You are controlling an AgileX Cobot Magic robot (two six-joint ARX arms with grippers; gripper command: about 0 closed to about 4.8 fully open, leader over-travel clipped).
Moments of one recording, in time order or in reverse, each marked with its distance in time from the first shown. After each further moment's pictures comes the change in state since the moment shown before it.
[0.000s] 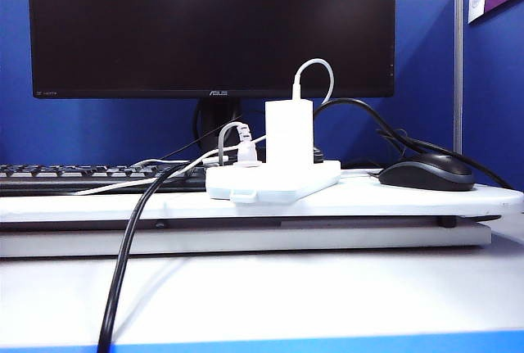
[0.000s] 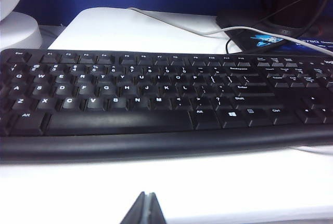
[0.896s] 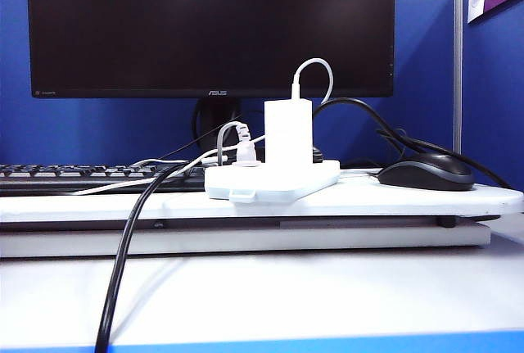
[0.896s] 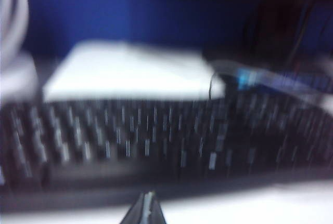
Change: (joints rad) left arm 0.000 0.000 0.090 0.028 0.026 -0.004; right arm 0.000 0.003 0.250 0.154 -0.047 0.050
